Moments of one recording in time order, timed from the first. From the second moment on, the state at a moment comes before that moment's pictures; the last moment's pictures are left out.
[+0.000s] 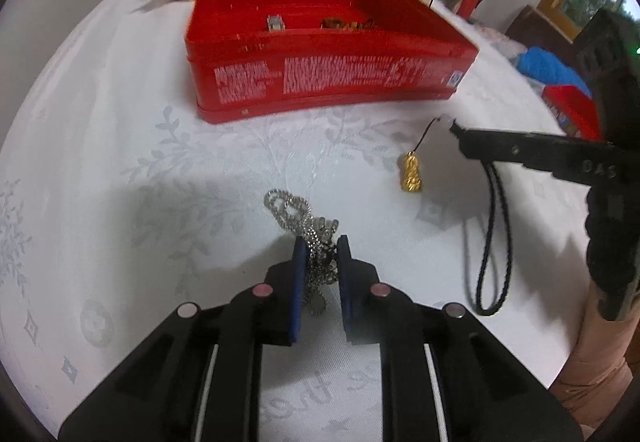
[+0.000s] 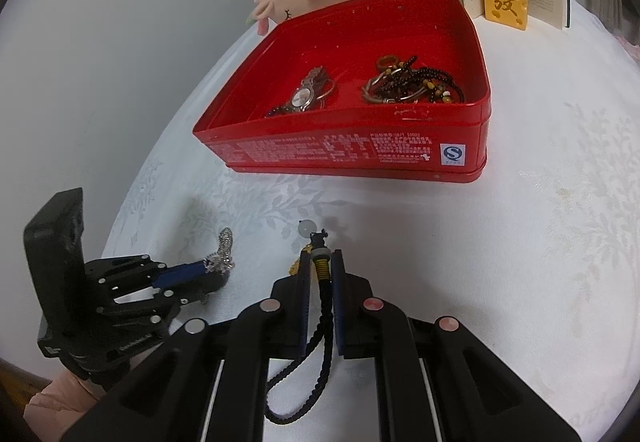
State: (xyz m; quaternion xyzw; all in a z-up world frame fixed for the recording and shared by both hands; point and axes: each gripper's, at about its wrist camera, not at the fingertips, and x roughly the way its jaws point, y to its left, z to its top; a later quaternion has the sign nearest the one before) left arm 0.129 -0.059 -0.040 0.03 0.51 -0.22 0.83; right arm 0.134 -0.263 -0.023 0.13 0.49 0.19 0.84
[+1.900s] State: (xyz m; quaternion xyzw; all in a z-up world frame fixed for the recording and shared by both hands) left arm 0.301 -0.088 0.071 -0.02 0.42 -0.20 0.89; right arm 0.282 -0.283 0.081 0.13 0.42 0.14 0.89
